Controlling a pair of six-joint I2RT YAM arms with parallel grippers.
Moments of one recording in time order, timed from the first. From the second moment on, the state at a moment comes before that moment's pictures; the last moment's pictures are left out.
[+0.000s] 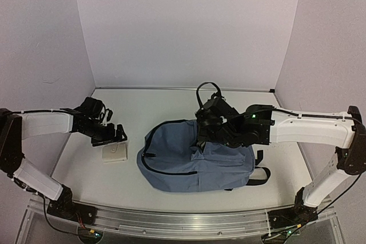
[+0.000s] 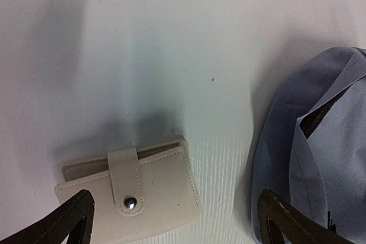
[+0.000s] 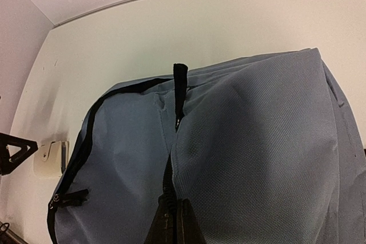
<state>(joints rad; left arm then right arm) -0.34 1.38 0.76 -0.39 0.19 -0.43 1.15 1.57 1.30 -0.58 0.61 0.95</state>
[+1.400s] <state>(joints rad) -0.29 1.45 0.68 -0.50 0.39 -0.62 1.15 1.57 1.29 -0.58 0.60 0.95</state>
